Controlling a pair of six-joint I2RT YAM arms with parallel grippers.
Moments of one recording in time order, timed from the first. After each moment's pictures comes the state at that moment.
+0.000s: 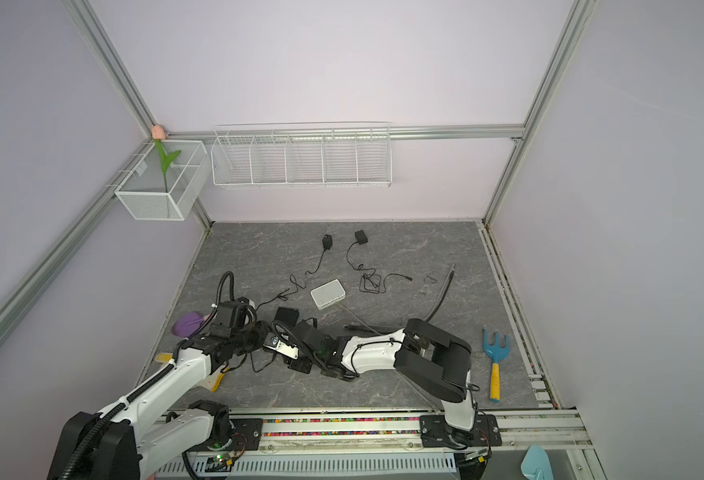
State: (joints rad) left arm -0.28 1.04 0.47 -0.37 0.15 -0.58; right arm 1.21 1.85 1.04 0.18 0.02 -0.23
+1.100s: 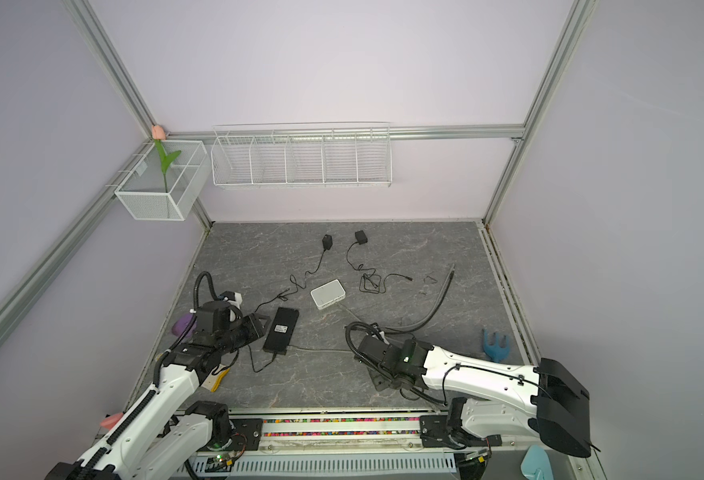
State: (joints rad) left arm -0.22 0.83 0.45 -0.36 0.21 -0.61; right arm 1.15 1.17 0.71 -0.84 0.23 0.71
